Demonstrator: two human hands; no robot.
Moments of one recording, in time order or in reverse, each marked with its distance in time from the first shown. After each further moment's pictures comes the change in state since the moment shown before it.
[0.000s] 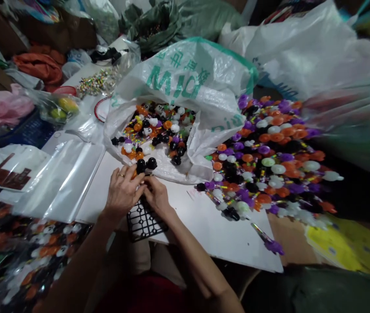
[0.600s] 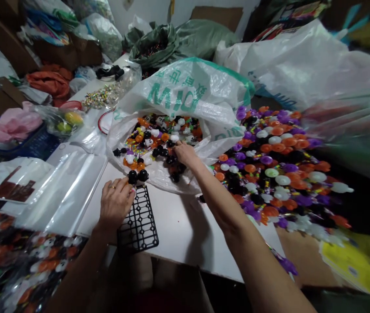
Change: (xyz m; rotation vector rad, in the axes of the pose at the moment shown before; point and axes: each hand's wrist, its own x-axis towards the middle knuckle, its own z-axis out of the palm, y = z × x) left_hand -0.003 -0.018 0.008 0.048 0.137 -0.078; right_hand 0.169 0.032 -0.137 -0.977 -0.299 0.053
